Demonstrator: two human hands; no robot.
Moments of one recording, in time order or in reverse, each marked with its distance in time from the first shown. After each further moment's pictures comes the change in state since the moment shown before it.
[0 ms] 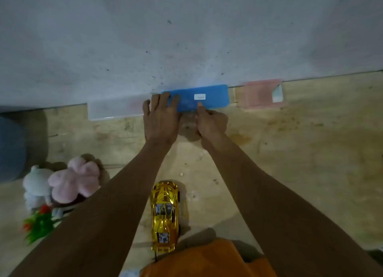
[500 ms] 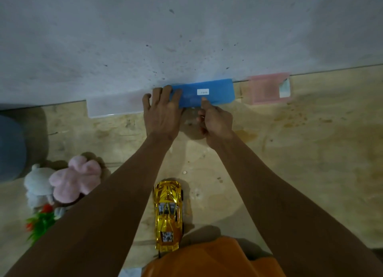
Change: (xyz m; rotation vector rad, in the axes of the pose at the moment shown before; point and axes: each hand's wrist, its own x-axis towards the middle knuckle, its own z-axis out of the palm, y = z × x) left_hand 0.006 -0.006 0.013 0.053 0.077 0.038; right_hand 0.001 0.000 -0.010 0.202 -0.152 0.148
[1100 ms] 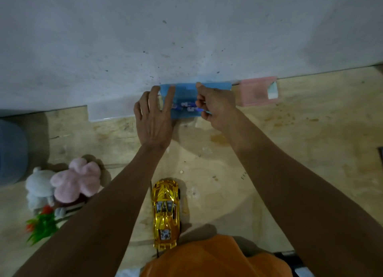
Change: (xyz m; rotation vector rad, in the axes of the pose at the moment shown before) left_hand -0.016 -0.003 -0.010 0.074 0.128 -0.006; right_hand -0.002 -0.056 -0.009 -0.065 -0.095 -0.116
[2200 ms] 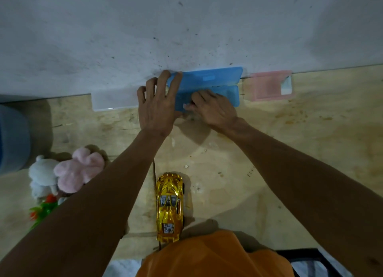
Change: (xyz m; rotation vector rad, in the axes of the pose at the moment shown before) left_hand 0.014 -0.013 -0.010 -0.009 -0.121 0.054; right_hand 0.044 0.060 -0.004 -1.471 -0.097 -1.327
